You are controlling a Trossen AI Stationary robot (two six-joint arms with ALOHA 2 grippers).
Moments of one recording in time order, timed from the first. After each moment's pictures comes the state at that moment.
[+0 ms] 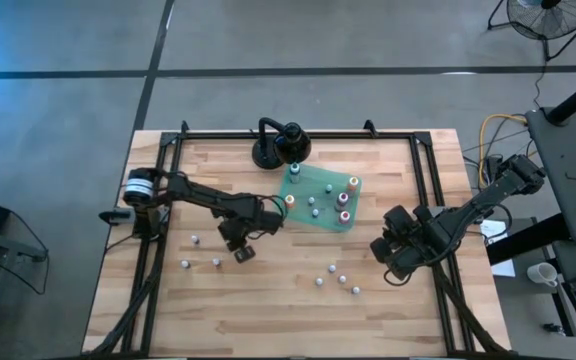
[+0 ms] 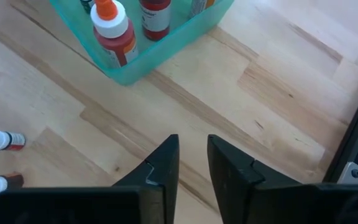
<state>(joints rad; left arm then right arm) -0.03 1.85 1.20 -1.19 0.16 -0.55 0.60 1.26 0.94 -1.28 0.55 1.57</state>
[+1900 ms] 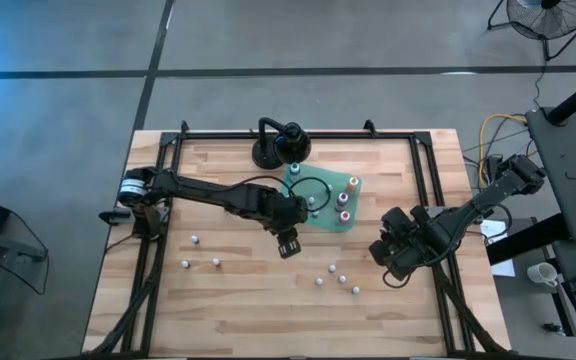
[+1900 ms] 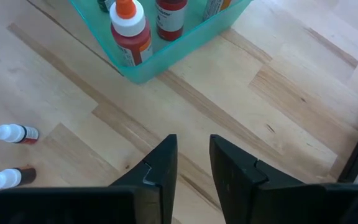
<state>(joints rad) -0.06 1.81 1.49 -0.72 0.01 -0.39 0.60 1.26 0.94 -1.24 0.55 1.52</state>
